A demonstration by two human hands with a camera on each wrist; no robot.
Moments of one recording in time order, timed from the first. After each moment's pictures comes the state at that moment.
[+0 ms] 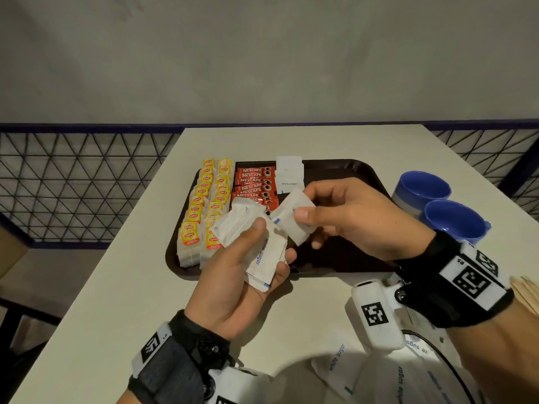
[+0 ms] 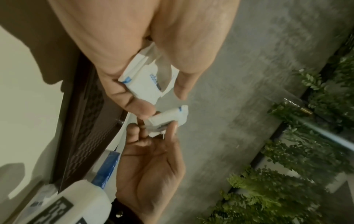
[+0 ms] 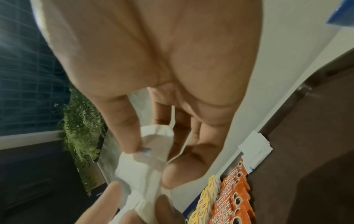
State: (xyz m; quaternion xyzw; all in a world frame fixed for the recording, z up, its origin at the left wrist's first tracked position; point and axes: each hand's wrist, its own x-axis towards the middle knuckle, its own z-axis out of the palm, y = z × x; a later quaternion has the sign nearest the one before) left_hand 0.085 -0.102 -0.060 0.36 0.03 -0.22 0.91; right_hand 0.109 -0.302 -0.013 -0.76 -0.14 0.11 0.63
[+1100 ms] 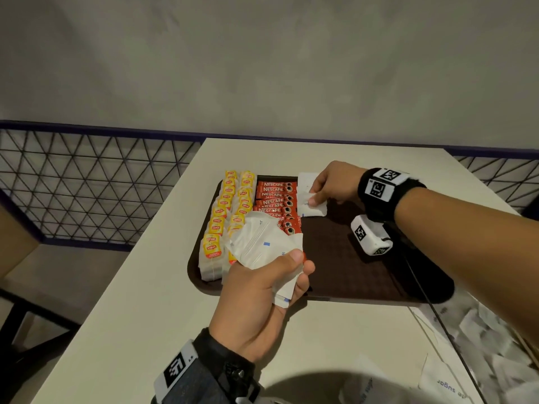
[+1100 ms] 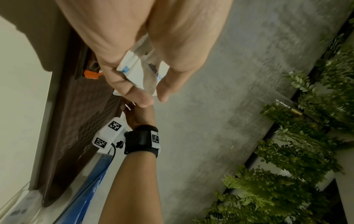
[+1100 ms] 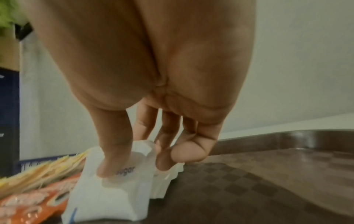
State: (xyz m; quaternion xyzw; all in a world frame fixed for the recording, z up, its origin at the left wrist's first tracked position) left_hand 0.089 -0.097 -0.065 0.39 0.03 -0.13 0.91; right_hand 0.292 -0.305 -0.031 -0.96 -0.02 0.11 0.25
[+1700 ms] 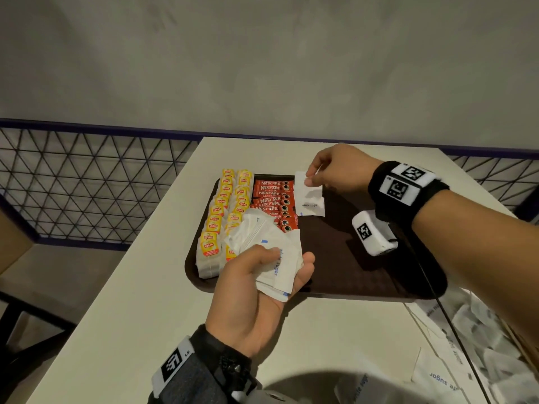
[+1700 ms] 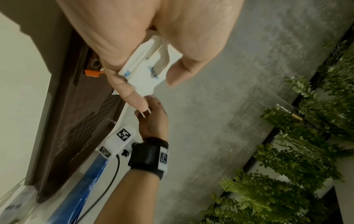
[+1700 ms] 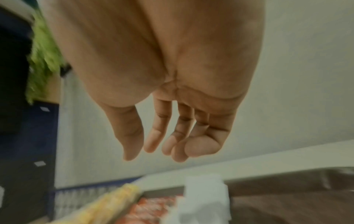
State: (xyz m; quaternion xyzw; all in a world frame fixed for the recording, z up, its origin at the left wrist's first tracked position) left_hand 0.086 -0.094 -0.055 0.25 0.07 -0.16 0.95; right_hand 0.253 -0.295 0.007 -0.96 -0.03 0.01 0.28
